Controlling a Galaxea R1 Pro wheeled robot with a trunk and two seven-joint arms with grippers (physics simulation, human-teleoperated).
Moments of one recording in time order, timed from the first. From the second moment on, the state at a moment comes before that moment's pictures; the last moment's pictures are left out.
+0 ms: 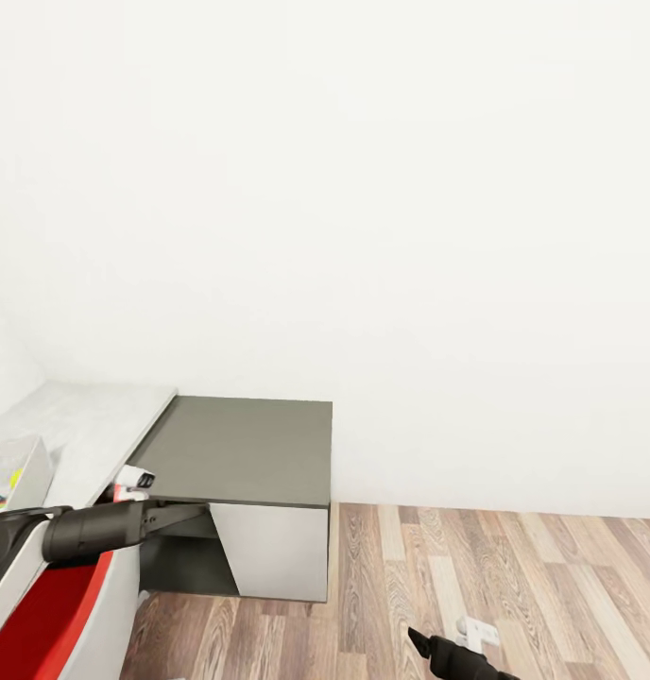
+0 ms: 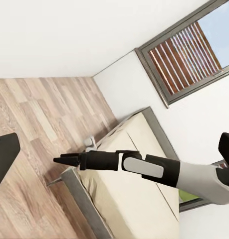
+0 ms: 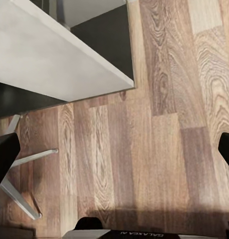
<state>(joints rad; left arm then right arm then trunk) -0.32 0.43 0.07 -1.44 0.53 1.02 -1.26 -0.22 -0.11 0.11 -0.65 -0.52 0.15 0.30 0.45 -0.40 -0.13</state>
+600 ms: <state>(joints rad) -0.32 0.40 0.06 -1.44 0.53 1.01 -1.25 -0.22 -0.11 0.12 -0.64 -0.52 0.14 0.30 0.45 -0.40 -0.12</state>
